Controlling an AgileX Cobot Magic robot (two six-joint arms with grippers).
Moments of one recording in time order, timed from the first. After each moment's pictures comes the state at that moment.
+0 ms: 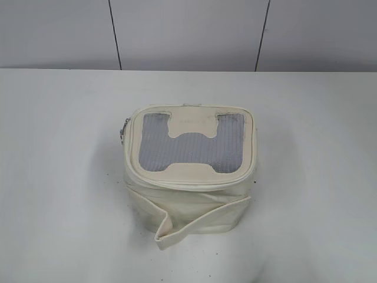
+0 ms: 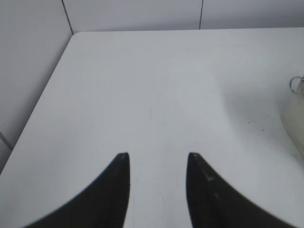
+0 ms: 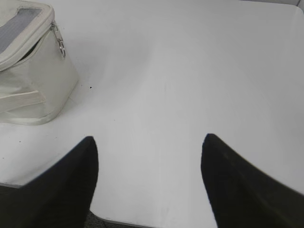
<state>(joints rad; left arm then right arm) -0.01 -0.01 -0.54 0.01 1.05 0.01 0.08 -0.01 -0.50 0.11 1.05 -0.12</state>
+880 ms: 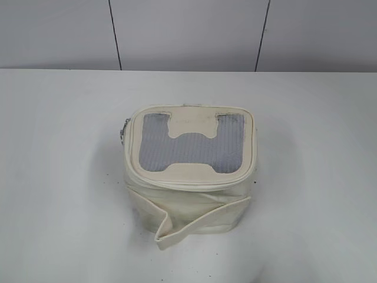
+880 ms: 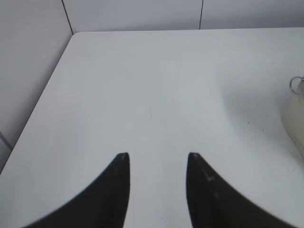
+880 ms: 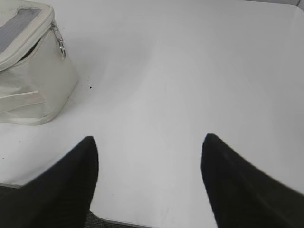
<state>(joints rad) -0.01 -0.01 -0.54 0.01 1.05 0.01 0.08 -0.01 -0.50 0.11 1.05 -0.12</state>
